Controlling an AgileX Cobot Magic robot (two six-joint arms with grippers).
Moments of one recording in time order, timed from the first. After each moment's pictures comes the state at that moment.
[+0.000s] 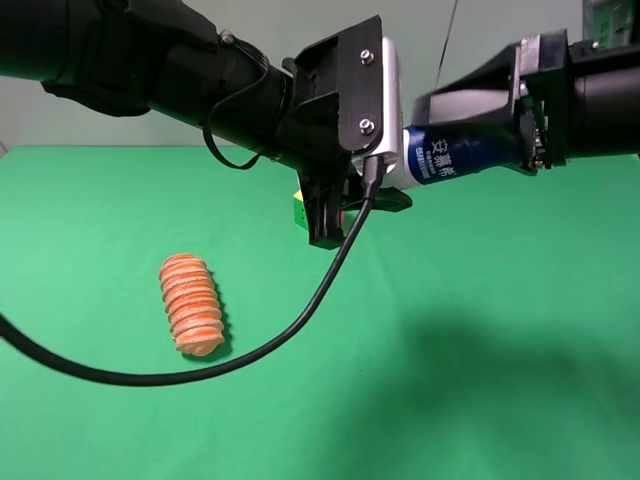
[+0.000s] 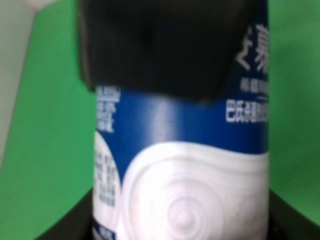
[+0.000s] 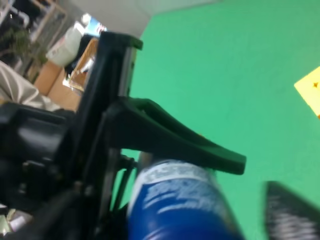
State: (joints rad) left arm -0.75 1.69 -1.12 -1.15 0.34 1.97; right arm 0.14 1.15 -0.72 1.37 0.82 -0.97
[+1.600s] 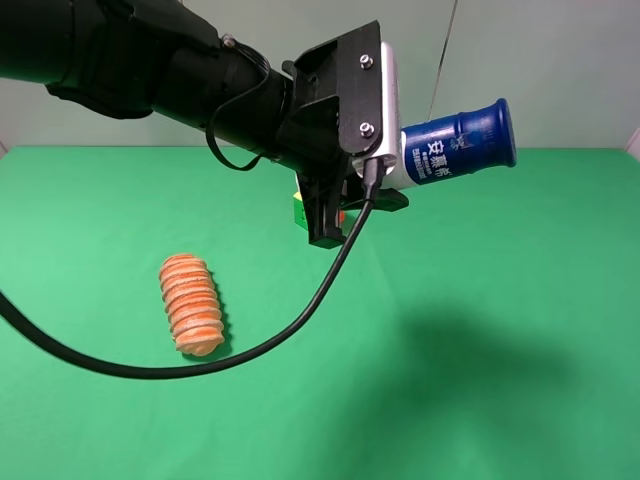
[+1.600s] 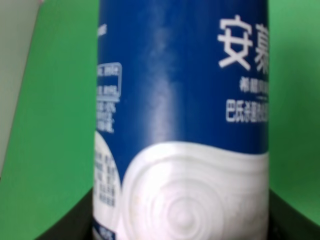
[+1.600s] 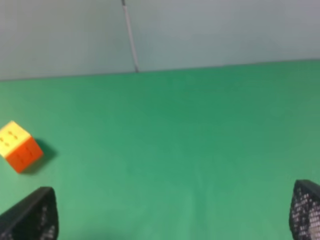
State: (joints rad) left arm -0.75 1.69 -1.12 -1.15 0.33 1.97; right arm 0.09 0.49 -0.92 -0.03 0.97 0.07
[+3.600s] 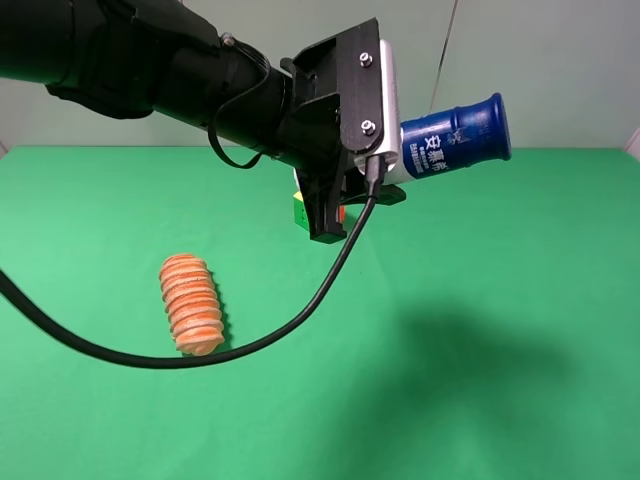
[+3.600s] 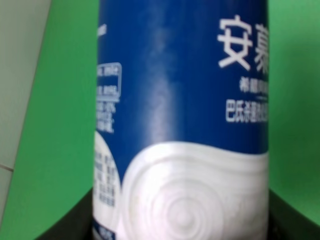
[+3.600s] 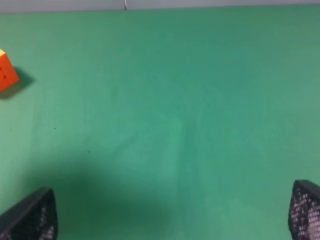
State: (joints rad) left arm -0.75 1.69 -1.12 -1.15 0.30 1.96; right arm 0.09 -0.01 -0.49 -0.03 1.03 0.02
